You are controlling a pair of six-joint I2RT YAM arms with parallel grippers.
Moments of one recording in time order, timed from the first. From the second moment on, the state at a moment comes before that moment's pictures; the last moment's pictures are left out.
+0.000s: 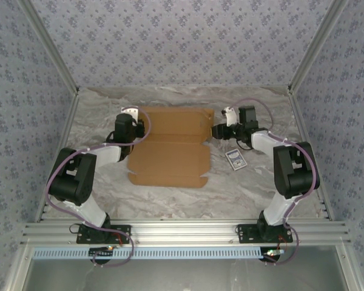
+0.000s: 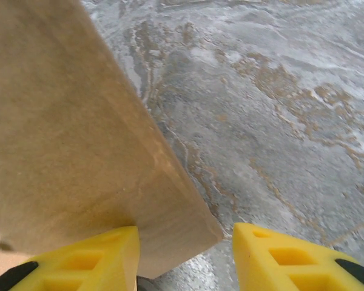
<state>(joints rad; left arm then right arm) -0.30 1.66 0.80 0.42 -0.12 -0.12 0.19 1.72 0.99 0.00 -0.53 0.01</state>
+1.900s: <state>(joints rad) -0.29 1.66 0.80 0.41 -0.11 -0.12 0.10 1.87 1.19 -0.14 -0.80 -0.03</state>
